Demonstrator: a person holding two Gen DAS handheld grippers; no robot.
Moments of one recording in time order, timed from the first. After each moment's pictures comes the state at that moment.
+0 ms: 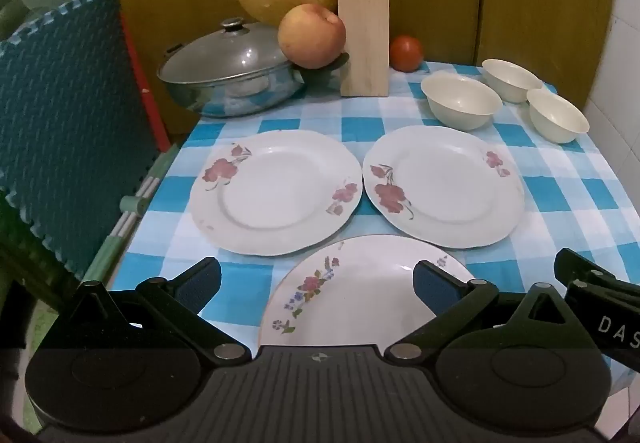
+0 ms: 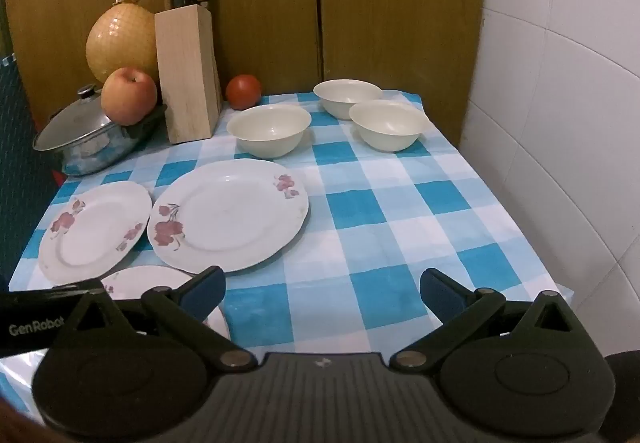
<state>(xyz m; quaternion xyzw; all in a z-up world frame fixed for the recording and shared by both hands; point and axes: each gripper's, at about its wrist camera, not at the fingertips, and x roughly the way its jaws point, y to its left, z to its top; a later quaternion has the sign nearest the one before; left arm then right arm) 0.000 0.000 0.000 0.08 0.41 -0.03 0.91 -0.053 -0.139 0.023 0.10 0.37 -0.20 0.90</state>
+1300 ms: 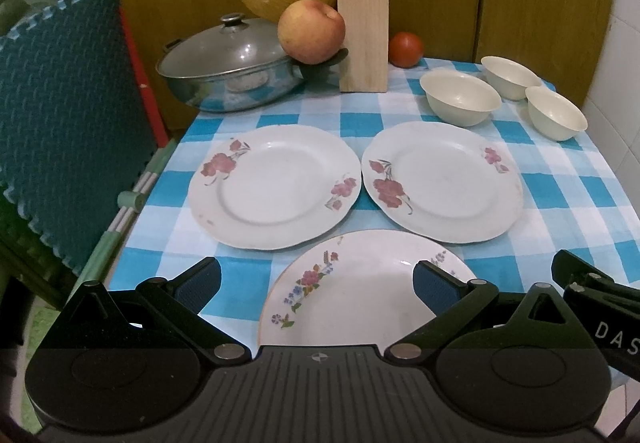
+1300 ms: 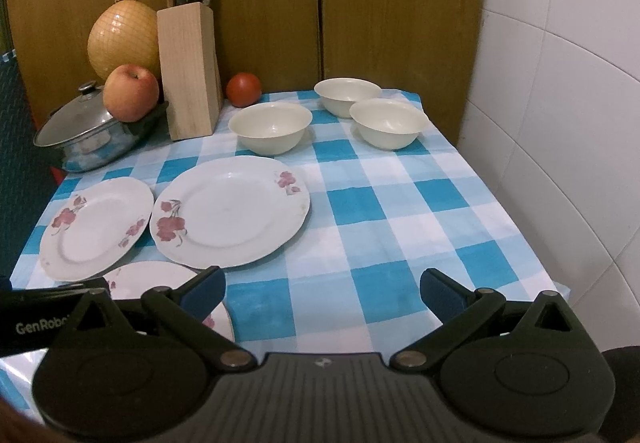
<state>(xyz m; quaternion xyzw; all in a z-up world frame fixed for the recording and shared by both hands) 0.000 0.000 -0.002 0.07 0.41 -0.03 0.91 -0.055 -0.137 0.024 0.09 0.37 -0.20 0.90</state>
